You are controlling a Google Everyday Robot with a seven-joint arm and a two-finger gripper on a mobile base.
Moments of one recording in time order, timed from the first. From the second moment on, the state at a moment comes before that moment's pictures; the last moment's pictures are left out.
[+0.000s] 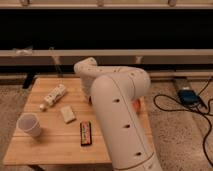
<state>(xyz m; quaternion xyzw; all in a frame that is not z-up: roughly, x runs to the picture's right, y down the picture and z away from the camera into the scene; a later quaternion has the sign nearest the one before) -0.090 0.076 0.945 -0.28 0.28 0.62 0.67</state>
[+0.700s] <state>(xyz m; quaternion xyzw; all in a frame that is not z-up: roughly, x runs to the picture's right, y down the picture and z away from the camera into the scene) -0.089 0.080 0.937 -0.28 0.29 0.60 0.69</state>
